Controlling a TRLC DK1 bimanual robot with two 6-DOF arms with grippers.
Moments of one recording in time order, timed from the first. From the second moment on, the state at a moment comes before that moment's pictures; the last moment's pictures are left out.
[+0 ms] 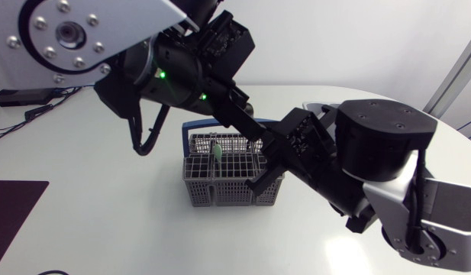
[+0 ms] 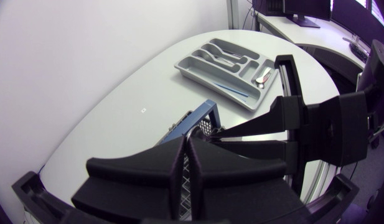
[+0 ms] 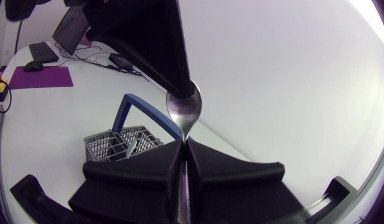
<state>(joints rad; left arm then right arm) -0.83 1.53 1.42 -0.59 -0.14 0.16 0.81 1.23 0.57 0.46 0.25 -0.39</state>
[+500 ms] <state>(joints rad) -0.80 1.48 1.44 -0.52 -0.14 0.16 0.73 1.12 0.53 0.34 0.03 -0.40</state>
